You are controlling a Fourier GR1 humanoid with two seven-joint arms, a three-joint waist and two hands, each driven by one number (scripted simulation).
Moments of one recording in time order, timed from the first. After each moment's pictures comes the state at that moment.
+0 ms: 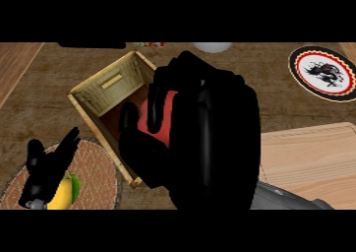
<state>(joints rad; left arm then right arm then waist) 0.08 0.29 -0.04 -1.52 0.11 0.03 0.33 -0.92 -0.01 0.57 -1.87 1.08 -0.11 1.23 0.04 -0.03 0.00</state>
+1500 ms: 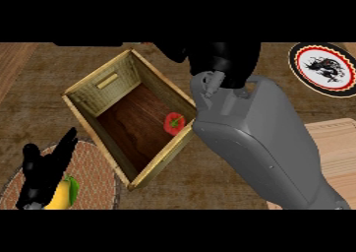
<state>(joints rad) 0.10 0.27 -0.02 -1.54 0.09 0.02 0.31 -1.12 -0.01 0.25 -1.49 0.91 -0.21 1.18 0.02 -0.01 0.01</state>
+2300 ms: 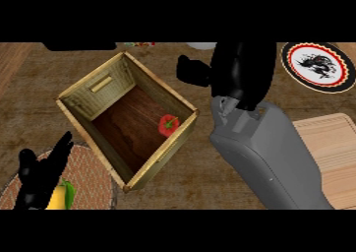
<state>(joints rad) 0.13 0.25 0.01 -1.54 0.07 0.03 0.28 -0.93 -0.01 0.27 -1.56 1.07 -0.14 1.15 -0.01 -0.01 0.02</state>
